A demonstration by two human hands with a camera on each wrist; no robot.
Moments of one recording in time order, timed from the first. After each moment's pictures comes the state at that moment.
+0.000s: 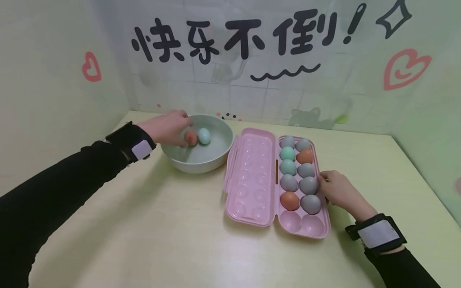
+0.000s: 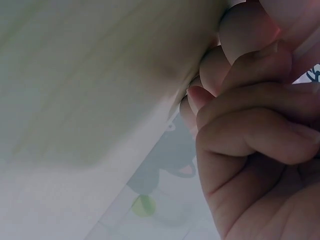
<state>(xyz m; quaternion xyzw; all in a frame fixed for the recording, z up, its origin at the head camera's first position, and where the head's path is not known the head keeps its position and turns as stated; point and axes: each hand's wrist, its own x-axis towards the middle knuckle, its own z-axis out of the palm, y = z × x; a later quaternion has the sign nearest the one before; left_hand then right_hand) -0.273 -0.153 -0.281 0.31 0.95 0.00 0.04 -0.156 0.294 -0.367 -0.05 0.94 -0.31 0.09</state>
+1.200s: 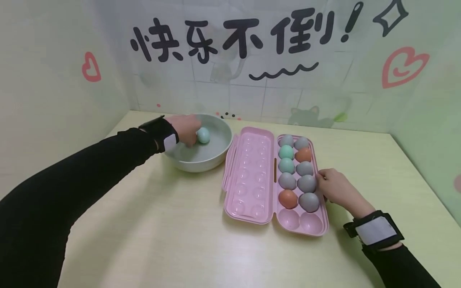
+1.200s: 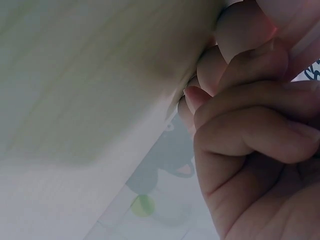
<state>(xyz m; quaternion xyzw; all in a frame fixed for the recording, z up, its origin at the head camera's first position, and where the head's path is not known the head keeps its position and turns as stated) -0.311 -0.117 -0.302 0.28 0.95 -0.04 0.14 -0.155 0.295 -0.365 -0.05 0.94 -0.31 0.10</state>
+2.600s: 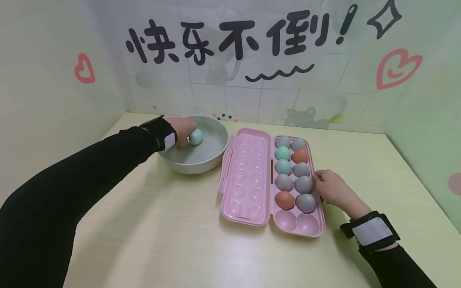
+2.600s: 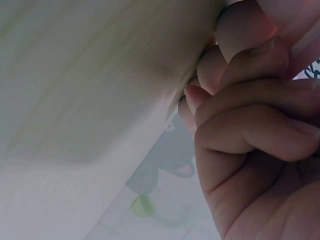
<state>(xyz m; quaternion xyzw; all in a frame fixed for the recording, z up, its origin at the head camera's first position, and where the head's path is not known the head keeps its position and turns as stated) -0.326 -0.126 -0.313 0.30 0.94 -0.10 0.12 -0.155 0.295 -0.365 -0.04 0.94 -0.31 0.11</state>
